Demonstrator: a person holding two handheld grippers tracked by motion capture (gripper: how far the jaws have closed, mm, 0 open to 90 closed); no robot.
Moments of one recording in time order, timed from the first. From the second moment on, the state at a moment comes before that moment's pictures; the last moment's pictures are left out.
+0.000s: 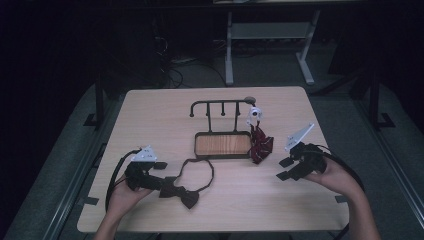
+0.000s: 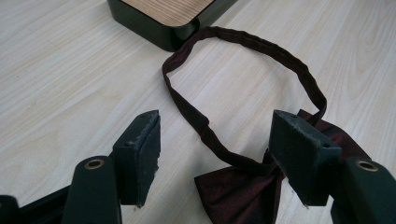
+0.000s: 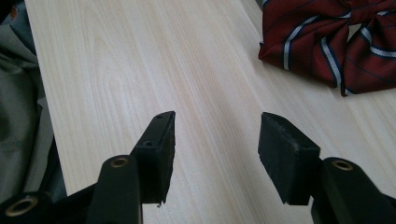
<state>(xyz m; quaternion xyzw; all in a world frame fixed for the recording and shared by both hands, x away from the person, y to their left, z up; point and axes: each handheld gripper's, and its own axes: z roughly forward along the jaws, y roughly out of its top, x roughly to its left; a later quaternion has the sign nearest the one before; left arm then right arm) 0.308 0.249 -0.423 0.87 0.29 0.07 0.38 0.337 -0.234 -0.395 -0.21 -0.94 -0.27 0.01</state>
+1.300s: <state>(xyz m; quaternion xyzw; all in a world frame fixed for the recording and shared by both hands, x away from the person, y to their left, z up) 0.359 0.211 -0.412 0.91 0.27 0.04 0.32 0.309 -0.247 -0.415 -0.23 -0.93 -0.28 -0.01</state>
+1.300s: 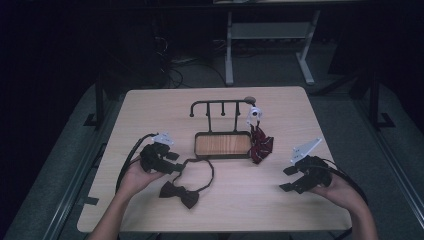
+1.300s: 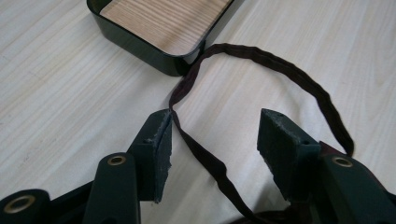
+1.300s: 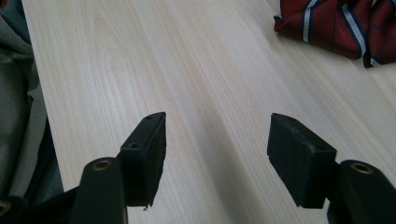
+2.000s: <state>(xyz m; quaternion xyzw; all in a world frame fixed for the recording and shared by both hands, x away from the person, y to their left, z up) 0.389 0.187 -0.430 0.93 0.28 0.02 0.25 0.307 -0.251 -0.412 -0.23 -0.93 -0.29 0.00</state>
